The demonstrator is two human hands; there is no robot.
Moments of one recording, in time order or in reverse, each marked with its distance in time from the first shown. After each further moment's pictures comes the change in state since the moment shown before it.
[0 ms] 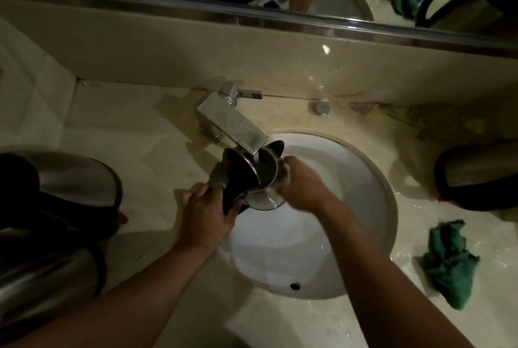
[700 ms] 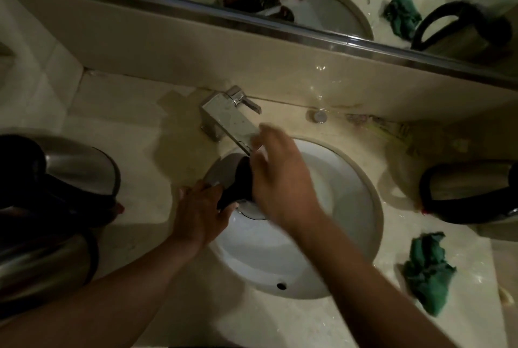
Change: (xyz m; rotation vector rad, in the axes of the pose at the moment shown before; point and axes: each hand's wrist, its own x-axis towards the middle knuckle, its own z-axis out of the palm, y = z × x) left_hand -0.001 -0.004 -0.006 -0.056 -0.063 0.000; right_hand -0.072 -0.075 -0.015 -0.078 0.341 -0.542
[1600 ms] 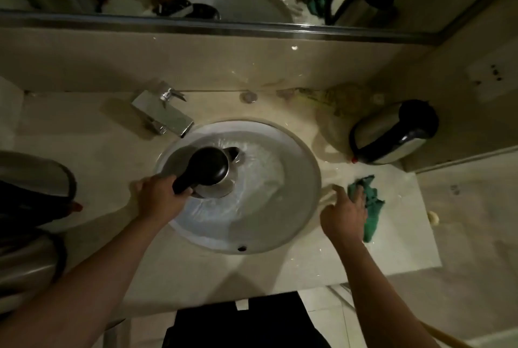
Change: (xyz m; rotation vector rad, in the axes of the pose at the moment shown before) left_hand -0.005 0.040 -0.014 0.066 -0.226 -0.287; right_hand -0.200 0.208 -0.057 -0.238 0.128 0.958
